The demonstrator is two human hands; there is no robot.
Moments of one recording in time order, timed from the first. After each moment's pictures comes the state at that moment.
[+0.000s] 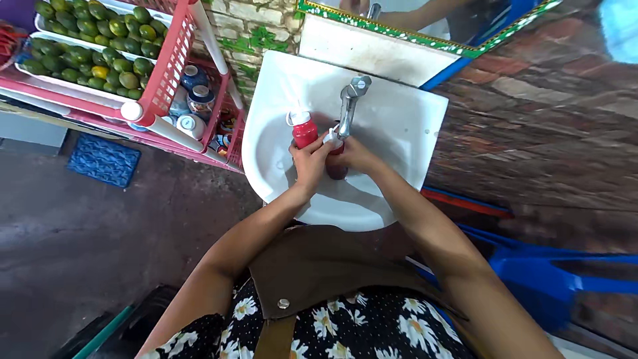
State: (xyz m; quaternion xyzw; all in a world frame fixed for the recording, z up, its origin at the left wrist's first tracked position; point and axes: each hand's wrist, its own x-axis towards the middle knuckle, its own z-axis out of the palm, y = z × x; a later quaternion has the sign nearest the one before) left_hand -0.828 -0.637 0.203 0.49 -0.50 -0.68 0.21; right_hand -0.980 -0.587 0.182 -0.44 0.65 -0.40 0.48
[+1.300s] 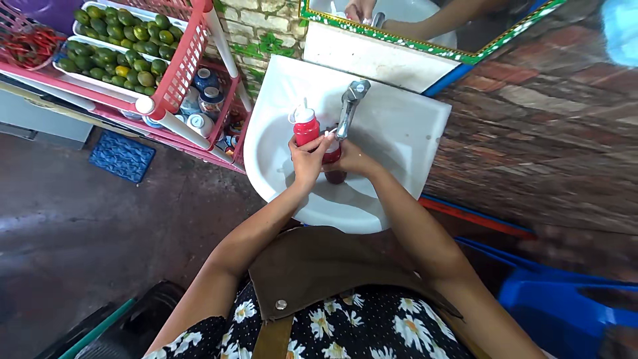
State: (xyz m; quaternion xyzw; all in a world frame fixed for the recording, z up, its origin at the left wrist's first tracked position) left_hand -0.845 -0.640 0.179 0.47 -0.50 -0.63 0.37; right_hand -0.978 -0.587 0.184 -0.47 0.65 -0.36 0.48
